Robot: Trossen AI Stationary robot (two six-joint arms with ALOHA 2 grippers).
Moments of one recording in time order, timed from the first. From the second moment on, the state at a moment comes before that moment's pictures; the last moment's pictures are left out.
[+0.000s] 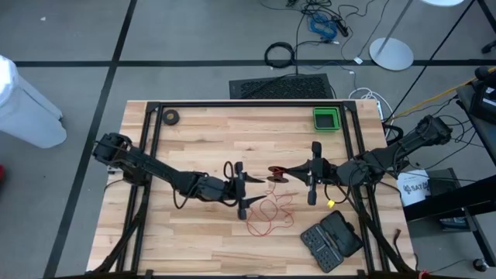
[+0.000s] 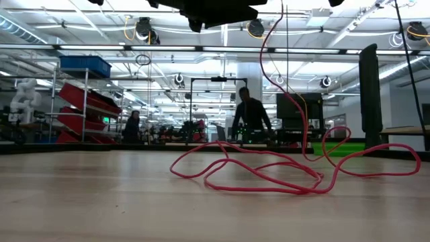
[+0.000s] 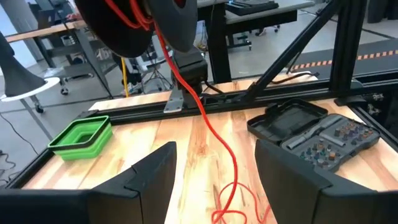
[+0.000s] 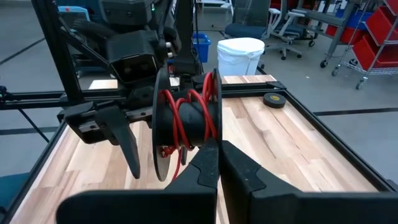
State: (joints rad) left arm -0.31 1.68 0.96 0.57 -0.40 0.12; right arm 0.47 1.01 0.83 -0.08 0.63 0.16
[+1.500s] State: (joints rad) left arm -0.24 1.77 0.96 0.61 -0.09 -0.07; right arm 0.47 1.01 0.83 -0.09 0.62 0.15
